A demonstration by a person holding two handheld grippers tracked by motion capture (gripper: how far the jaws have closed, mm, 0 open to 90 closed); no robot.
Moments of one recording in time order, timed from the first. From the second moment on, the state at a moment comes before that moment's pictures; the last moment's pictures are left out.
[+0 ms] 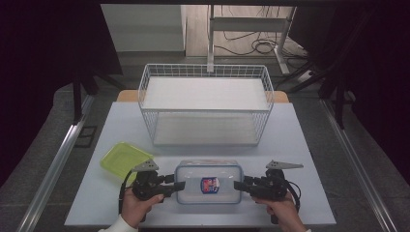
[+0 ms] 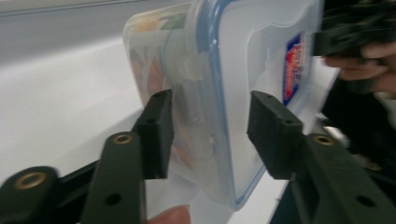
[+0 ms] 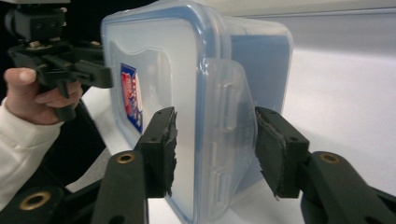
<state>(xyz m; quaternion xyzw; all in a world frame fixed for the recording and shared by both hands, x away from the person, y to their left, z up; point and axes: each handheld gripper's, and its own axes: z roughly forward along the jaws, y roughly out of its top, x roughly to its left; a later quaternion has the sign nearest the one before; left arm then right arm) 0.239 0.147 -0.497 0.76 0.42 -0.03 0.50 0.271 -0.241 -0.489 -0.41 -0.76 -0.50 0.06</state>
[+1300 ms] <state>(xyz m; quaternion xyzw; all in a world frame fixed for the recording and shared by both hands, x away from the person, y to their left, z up) 0.292 0.160 -0.349 0.74 0.37 0.06 0.56 0.325 -0.234 -0.347 -0.34 -0.75 -0.57 -0.01</state>
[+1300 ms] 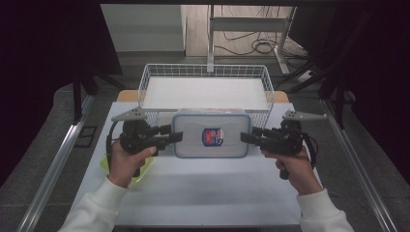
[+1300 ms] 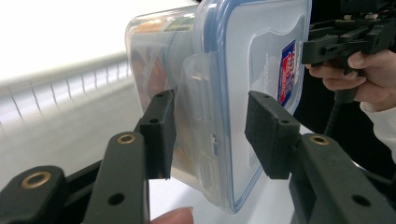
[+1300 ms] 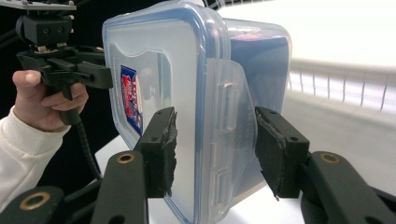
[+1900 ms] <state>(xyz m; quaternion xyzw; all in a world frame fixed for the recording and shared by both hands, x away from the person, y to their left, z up) 0.372 0.175 -0.309 0.74 0.37 0.06 0.56 0.406 -0.217 -0.304 -0.34 -0.75 -0.57 -0.01</state>
